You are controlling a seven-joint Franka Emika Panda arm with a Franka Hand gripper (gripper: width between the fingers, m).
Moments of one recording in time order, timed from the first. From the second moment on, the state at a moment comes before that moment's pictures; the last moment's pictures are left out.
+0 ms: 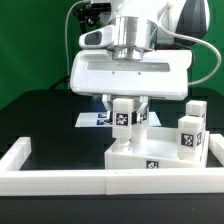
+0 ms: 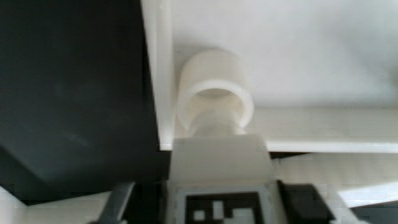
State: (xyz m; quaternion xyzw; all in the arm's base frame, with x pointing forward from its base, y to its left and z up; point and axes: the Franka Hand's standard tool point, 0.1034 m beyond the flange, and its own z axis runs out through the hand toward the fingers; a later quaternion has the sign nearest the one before) arm 0.557 -0.020 0.073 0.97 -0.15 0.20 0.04
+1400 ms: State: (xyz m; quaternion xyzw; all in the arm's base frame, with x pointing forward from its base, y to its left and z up) arm 0.547 -0.020 0.069 0.97 -0.15 0.21 0.04
